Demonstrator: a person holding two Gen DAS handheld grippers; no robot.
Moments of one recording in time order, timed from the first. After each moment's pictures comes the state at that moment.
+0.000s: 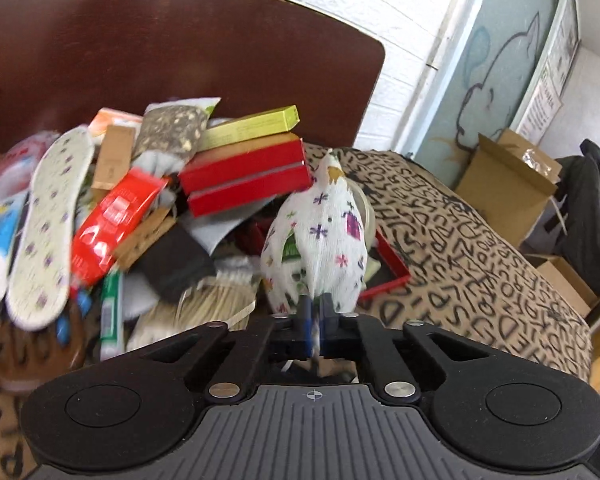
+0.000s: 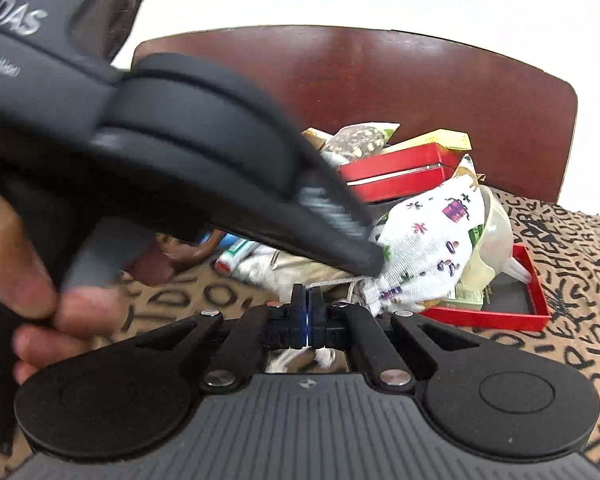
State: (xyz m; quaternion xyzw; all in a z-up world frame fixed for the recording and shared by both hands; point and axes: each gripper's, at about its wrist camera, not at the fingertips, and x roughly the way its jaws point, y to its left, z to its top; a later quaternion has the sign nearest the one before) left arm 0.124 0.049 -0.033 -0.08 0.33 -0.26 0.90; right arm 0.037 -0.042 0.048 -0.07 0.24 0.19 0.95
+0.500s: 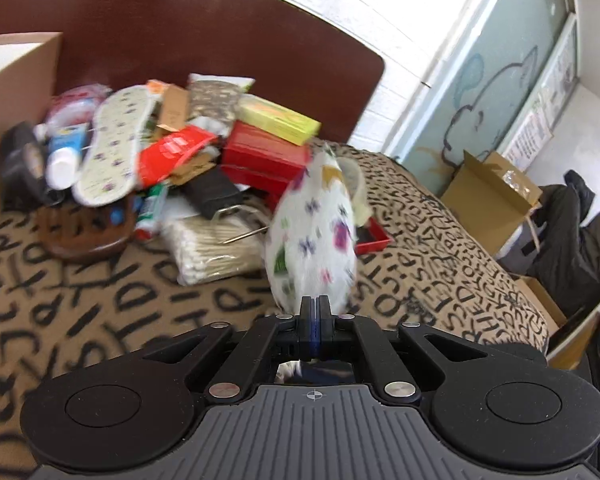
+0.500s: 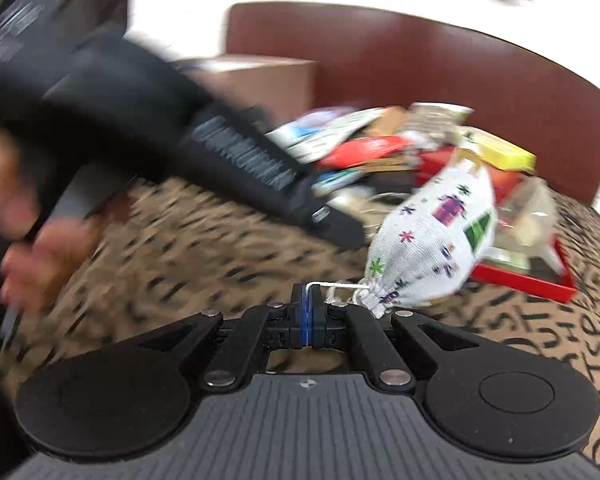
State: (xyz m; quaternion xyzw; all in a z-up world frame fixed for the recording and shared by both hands) left arm 0.042 0.102 -0.039 -0.13 0.33 -0.25 0.90; right arm -0.027 -0.026 0.050 -0.14 0.27 0.28 0.91
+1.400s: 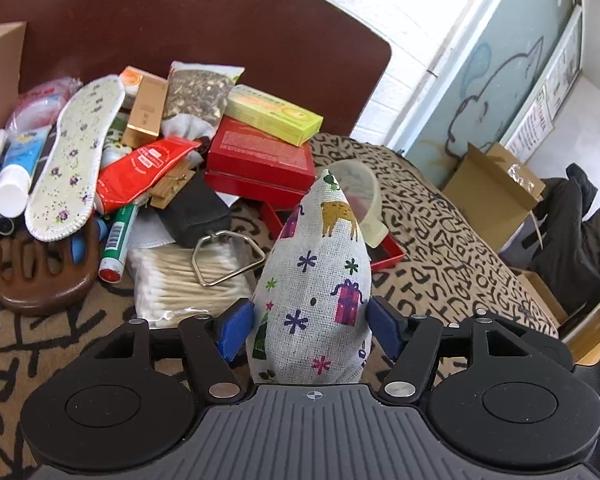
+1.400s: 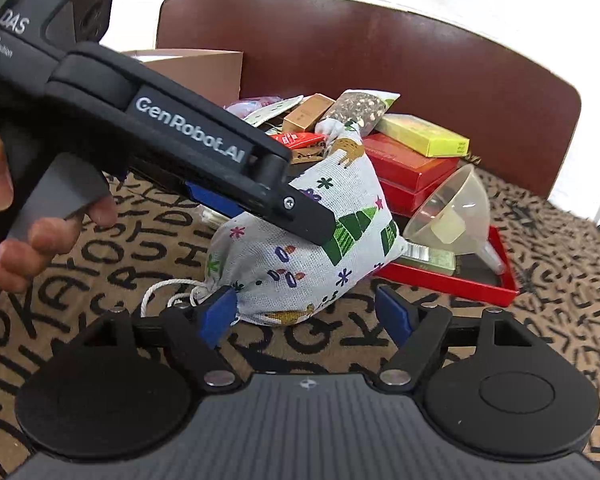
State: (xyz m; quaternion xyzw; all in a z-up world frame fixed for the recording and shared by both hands) left arm 0.114 0.078 -0.047 -0.13 0.35 -0.27 0.88; right arm 0.031 -0.073 0.044 -0.12 0.27 0.21 0.93
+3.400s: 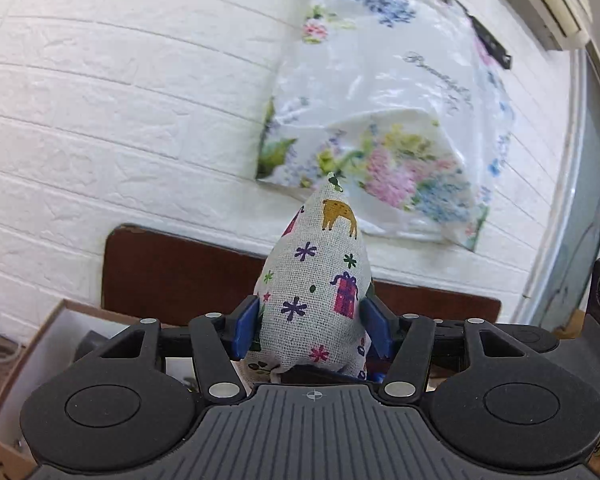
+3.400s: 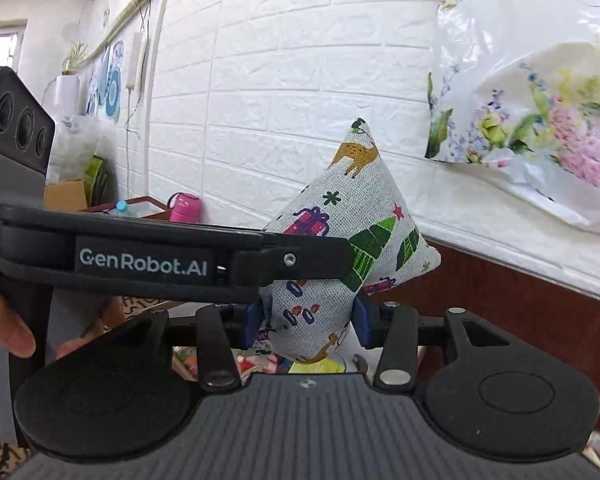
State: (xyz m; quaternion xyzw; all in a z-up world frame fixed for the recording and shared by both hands) left arm 0.131 0.340 0.158 -0.14 0.10 -0.09 0.98; right arm 0.152 0.195 0.253 -0.11 0.13 0.41 0.90
